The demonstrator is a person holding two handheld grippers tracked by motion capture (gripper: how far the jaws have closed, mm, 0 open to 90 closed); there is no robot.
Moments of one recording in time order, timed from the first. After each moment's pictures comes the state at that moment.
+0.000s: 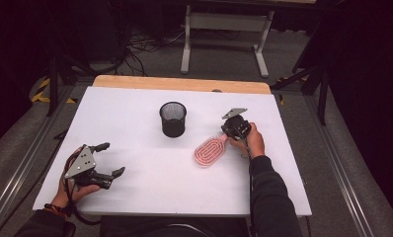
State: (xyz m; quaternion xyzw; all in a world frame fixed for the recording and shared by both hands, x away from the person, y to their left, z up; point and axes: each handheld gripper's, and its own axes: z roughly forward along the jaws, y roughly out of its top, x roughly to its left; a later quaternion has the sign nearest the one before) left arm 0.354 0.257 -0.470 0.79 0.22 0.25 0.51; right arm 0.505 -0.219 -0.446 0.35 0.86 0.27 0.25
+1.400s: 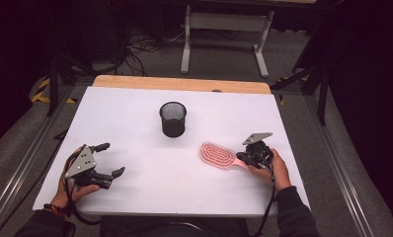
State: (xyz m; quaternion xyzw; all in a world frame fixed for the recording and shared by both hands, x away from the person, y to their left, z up) left arm 0.354 0.257 -0.470 0.80 0.22 0.25 0.51; right arm 0.411 -0.270 -0.448 0.36 0.88 0.28 0.16
